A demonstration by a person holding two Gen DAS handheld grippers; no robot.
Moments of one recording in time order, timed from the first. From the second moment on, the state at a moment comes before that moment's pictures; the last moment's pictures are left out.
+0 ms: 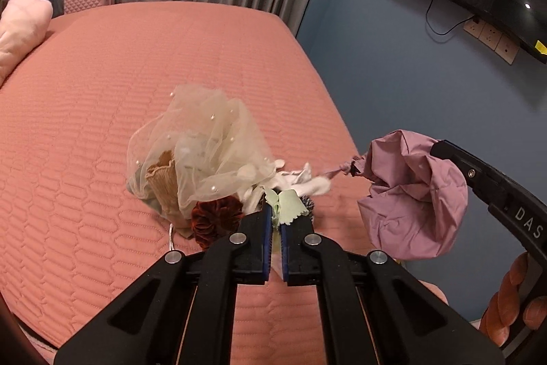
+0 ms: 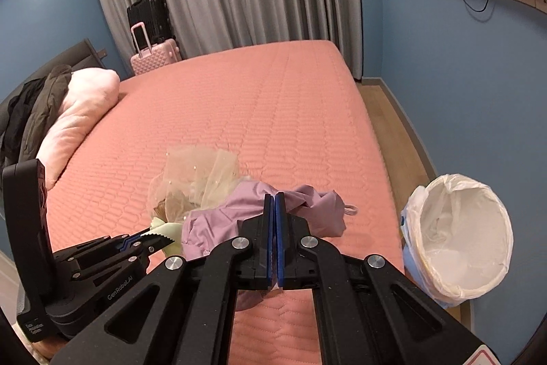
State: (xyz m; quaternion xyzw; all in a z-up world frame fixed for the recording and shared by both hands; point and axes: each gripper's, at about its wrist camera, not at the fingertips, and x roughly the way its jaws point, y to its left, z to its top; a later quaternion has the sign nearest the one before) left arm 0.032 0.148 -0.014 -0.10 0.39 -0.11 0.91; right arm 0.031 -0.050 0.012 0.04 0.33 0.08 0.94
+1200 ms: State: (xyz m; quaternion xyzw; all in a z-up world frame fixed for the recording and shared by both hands) left arm 0.109 -0.124 0.016 0.00 0.36 -0.32 0.88; right arm 0.062 -0.300 0.018 0.10 0.33 -0.08 0.94
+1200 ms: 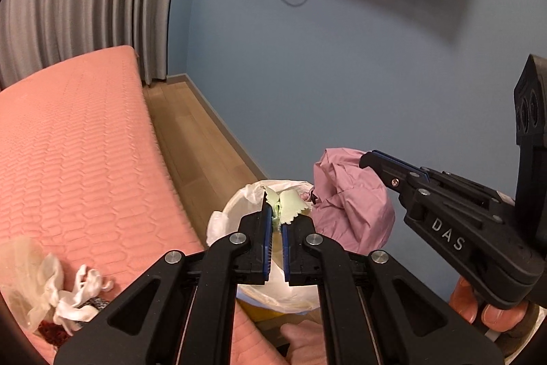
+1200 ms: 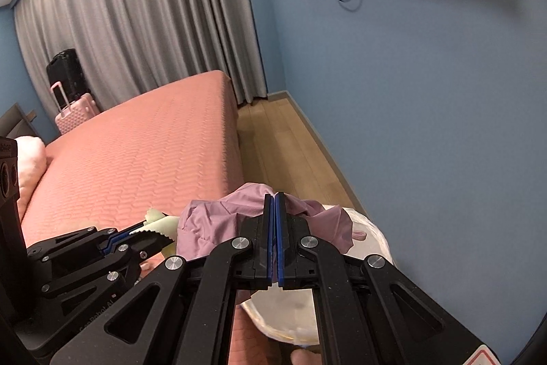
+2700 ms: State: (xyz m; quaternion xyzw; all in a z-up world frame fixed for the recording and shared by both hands) left arm 0.084 0.056 -0.027 -0.06 0.39 -0.13 0.91; right arm 0.050 -0.160 -0.004 0.06 0.35 -0.01 0.94
